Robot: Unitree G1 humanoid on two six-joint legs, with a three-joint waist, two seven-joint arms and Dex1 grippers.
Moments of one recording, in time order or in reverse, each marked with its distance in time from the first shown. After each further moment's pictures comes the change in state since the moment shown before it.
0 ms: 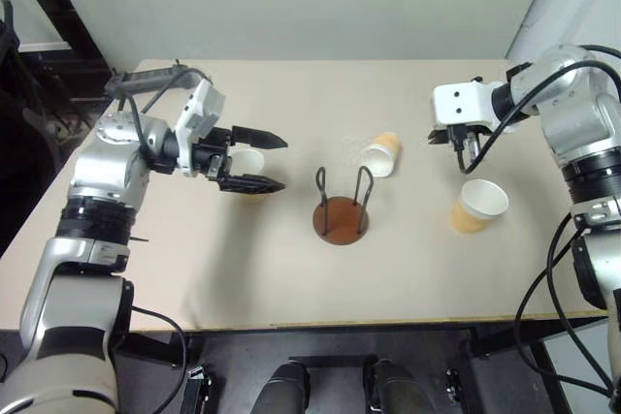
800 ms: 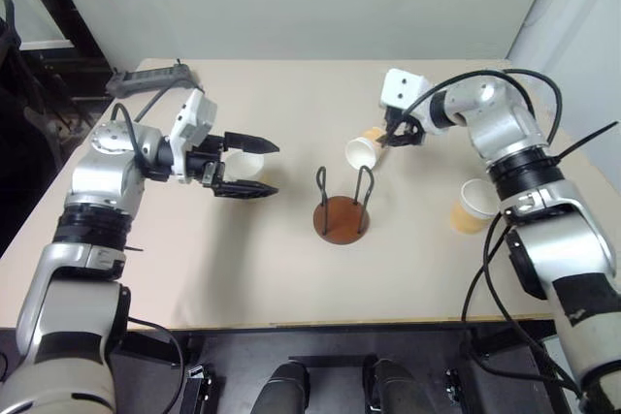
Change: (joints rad) left arm 0.025 0.012 0.001 0.053 0.001 -0.064 -0.001; right arm -0.053 0.306 -0.032 0.180 0.026 0.221 -0.363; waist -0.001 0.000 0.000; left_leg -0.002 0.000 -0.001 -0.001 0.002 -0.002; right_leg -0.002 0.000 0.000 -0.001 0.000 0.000
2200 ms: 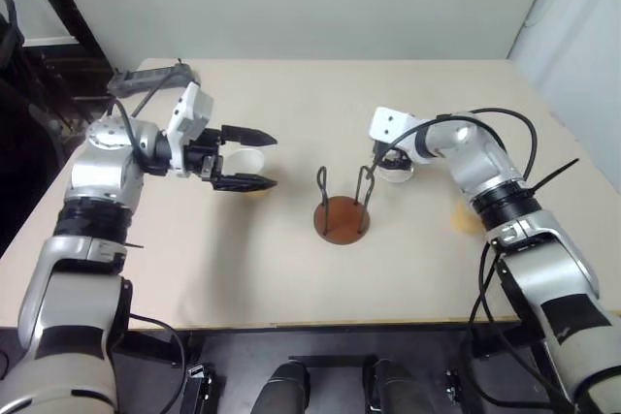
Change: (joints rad) left arm -0.043 -0.005 -0.007 0.068 0.001 -0.053 -0.001; right arm 0.159 0.001 0.057 -0.102 -0.059 0.015 -0.142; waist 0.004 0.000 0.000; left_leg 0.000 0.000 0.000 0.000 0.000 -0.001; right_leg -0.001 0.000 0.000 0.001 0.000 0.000
